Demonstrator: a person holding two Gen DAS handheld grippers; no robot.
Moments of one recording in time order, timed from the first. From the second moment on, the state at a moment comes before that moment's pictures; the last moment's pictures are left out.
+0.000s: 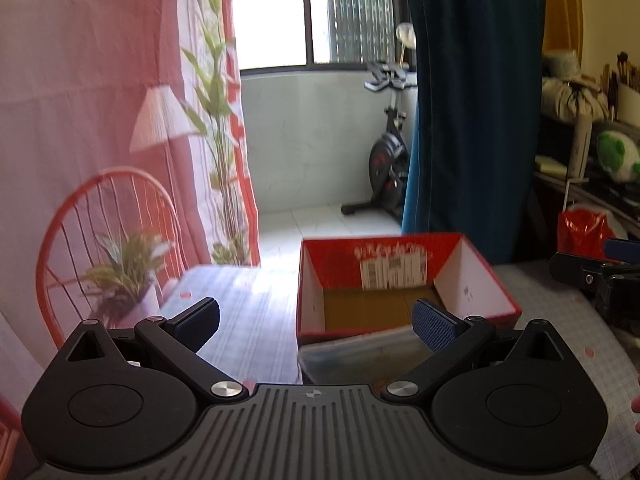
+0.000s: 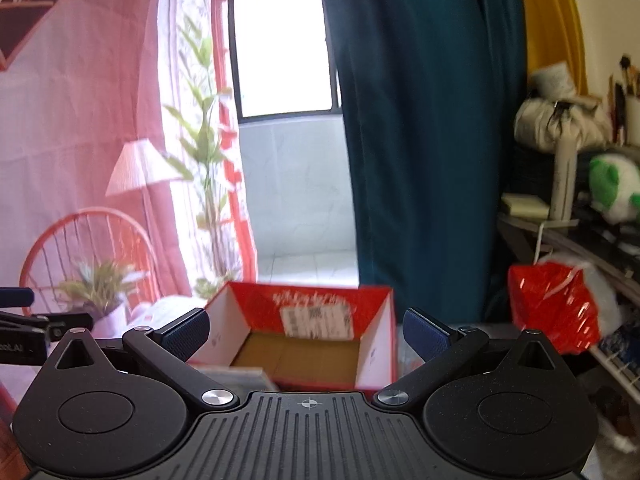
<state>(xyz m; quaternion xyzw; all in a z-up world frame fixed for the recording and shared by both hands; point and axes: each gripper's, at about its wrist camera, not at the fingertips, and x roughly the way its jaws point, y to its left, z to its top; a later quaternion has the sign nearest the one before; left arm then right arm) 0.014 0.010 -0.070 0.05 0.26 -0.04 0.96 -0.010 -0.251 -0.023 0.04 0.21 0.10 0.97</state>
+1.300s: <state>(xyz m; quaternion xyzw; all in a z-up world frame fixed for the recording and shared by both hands) 0.022 0.013 -0.184 -0.06 0.43 -0.16 0.89 -0.007 -0.207 -0.180 -0.02 0.39 0.15 0.91</state>
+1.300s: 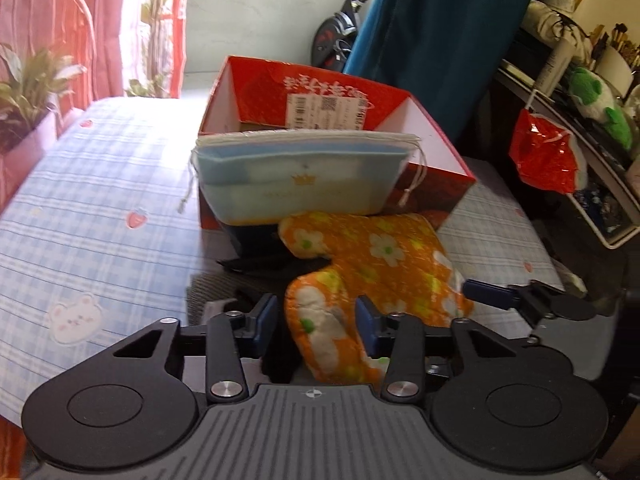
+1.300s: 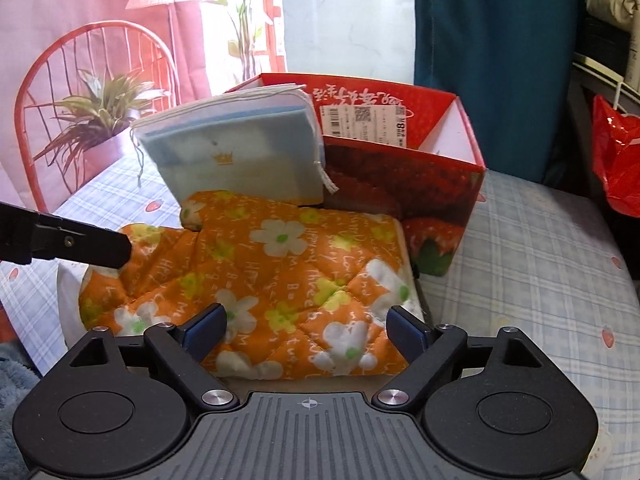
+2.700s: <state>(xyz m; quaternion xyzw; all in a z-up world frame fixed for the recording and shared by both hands) 0.040 0.026 -0.225 -0.06 0.42 -0.13 0.90 0.008 -0.247 -0.187 0.06 0.37 0.16 0.91</state>
